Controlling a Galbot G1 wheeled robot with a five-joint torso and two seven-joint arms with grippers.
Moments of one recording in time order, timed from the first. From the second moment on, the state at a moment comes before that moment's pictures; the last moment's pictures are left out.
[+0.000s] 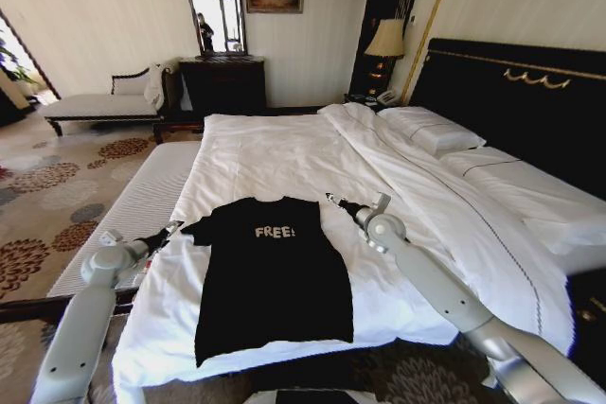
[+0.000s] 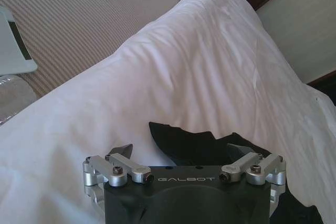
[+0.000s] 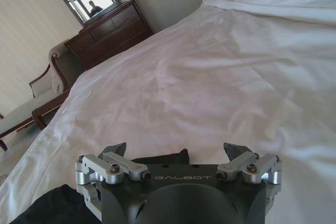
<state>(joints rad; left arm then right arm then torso) 0.96 -1.03 -0.72 -1.50 -1.49 0.64 -0.42 -0.60 0.94 -0.04 1.58 1.39 -0.29 0.44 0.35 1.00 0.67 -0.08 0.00</state>
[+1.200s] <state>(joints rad) 0.91 -1.07 -0.69 -1.39 -1.35 0.60 -0.31 -0.61 0.93 -0.04 1.57 1.38 -0.29 0.44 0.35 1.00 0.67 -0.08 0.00</state>
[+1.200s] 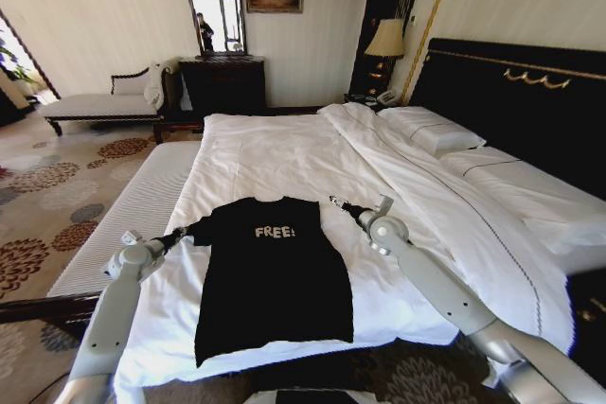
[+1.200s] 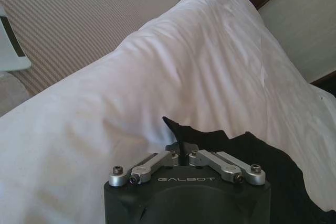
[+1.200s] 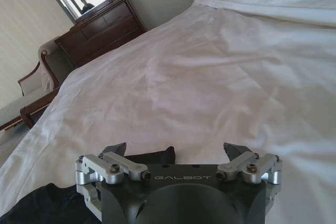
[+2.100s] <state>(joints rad) 0.76 -1.06 -0.39 -1.51 -1.27 0.48 -0.25 -0.62 0.93 -0.03 1.56 1.37 -0.28 0.45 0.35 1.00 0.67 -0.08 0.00</state>
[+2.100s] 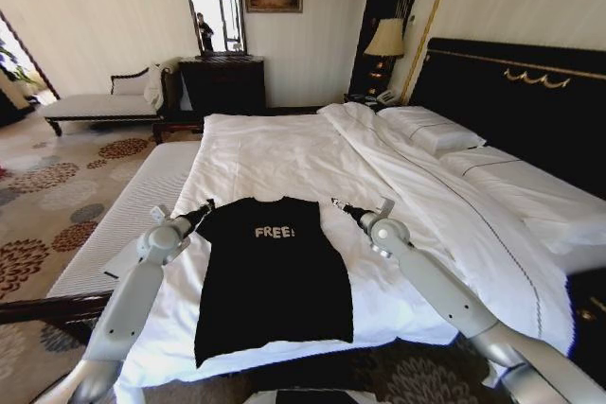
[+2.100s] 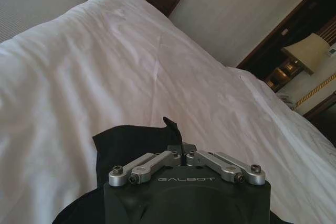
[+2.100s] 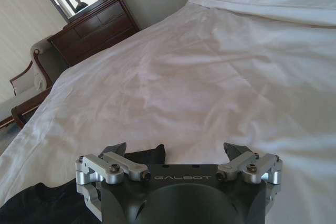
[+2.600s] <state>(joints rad) 0.72 -1.13 -0.28 -1.44 -1.18 0.48 -0.25 -0.64 0.93 -0.03 1.56 1.36 -0.28 0.45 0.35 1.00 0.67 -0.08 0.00</state>
